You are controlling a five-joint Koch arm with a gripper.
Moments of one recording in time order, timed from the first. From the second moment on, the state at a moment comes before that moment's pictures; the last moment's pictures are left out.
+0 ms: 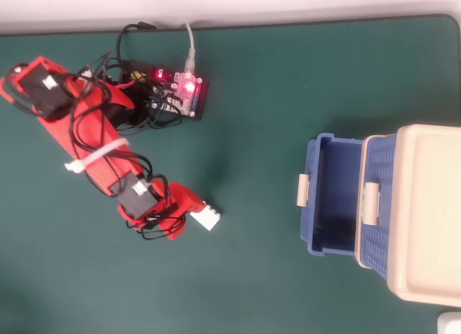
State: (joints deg) arm -53.0 95.1 96.9 67.4 79.6
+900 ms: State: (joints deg) arm -57.9 76.4 92.7 58.1 88.9
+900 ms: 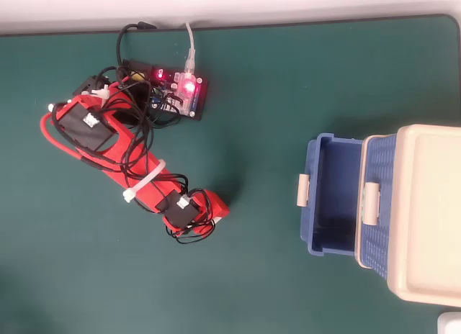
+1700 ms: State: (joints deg) arm -76.8 74.8 36.5 63.3 160.5
